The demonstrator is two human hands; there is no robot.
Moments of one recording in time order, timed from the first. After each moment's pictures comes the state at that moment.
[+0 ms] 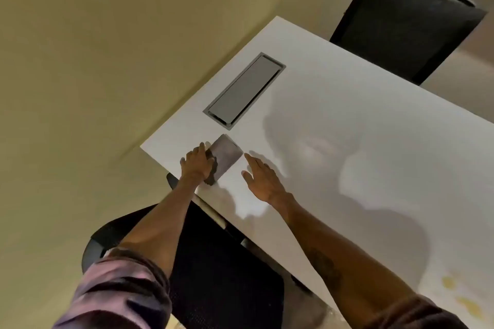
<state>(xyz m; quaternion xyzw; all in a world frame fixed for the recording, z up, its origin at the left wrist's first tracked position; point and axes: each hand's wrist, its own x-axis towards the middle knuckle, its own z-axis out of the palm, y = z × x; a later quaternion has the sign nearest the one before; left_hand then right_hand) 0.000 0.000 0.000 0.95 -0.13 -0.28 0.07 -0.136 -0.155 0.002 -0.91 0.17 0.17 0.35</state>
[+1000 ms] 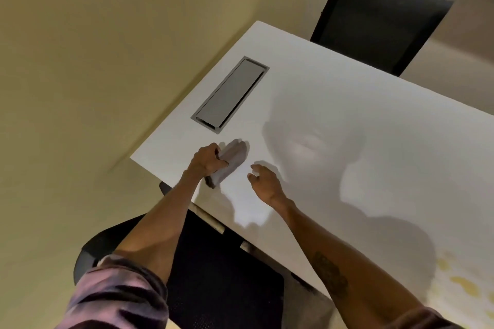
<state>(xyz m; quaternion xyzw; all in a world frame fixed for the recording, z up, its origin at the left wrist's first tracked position) -0.008 -0.045 0.022 0.90 -0.18 -0.34 0.19 -0.165 -0.169 -0.003 -0.79 0.34 0.12 0.49</state>
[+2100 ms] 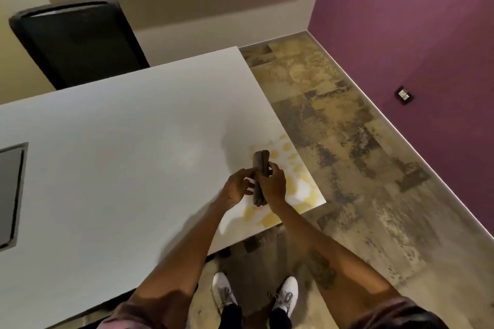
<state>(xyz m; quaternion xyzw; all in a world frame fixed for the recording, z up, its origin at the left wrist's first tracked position) -0.500 -0.270 0.031 0.56 -0.36 -0.69 0.29 -0.623 -0.277 0.026 -0.43 0.74 -0.29 0.43</state>
